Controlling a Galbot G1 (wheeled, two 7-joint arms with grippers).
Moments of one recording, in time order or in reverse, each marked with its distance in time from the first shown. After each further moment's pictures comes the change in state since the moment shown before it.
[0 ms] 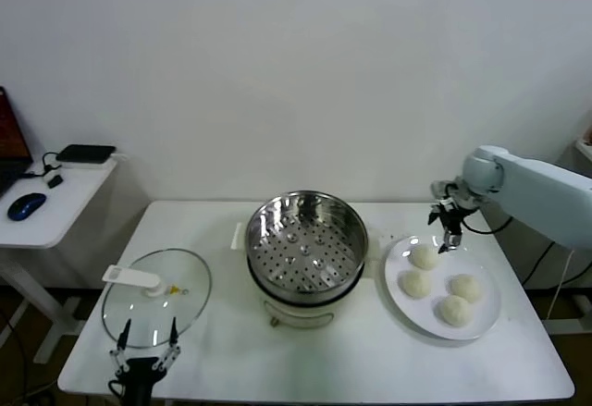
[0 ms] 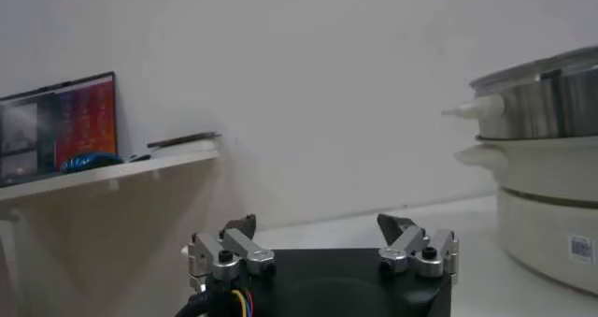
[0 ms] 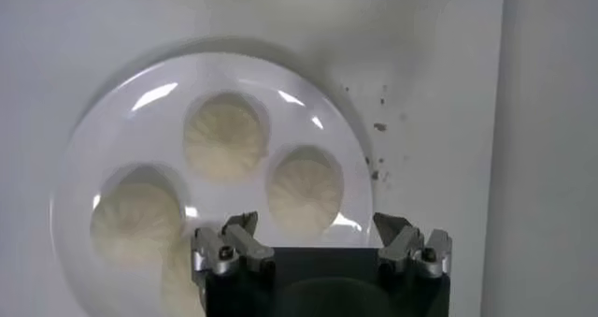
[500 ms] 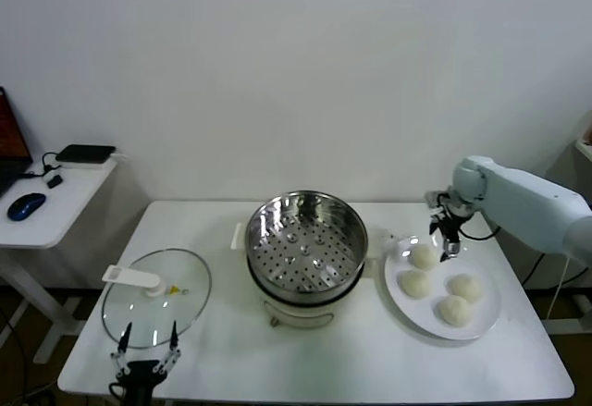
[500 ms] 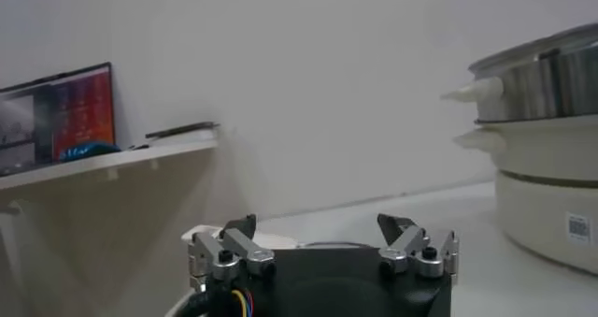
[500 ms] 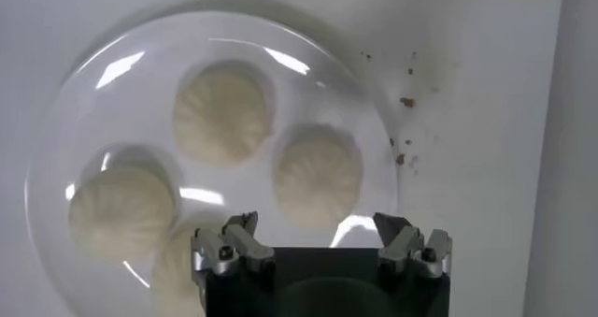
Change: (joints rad) left arm -0.006 0.000 -0.008 0.025 0.013 -0.001 0.003; right arm -0.132 0.080 0.104 -0.160 -0.060 0.039 -0.009
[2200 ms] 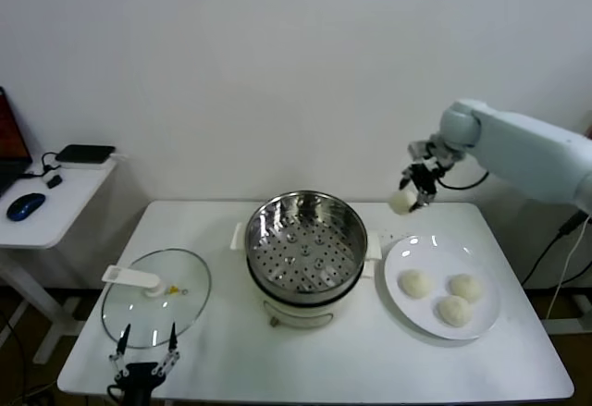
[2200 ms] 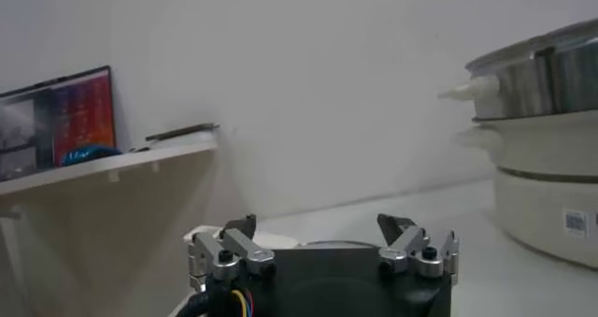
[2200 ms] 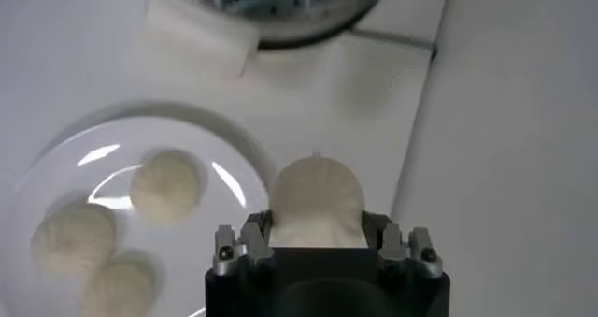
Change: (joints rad) left arm 0.012 0.000 -0.002 -0.012 0.007 -0.007 -0.004; right arm 0.456 0.059 -0.201 0.270 0.217 0.193 -0.031
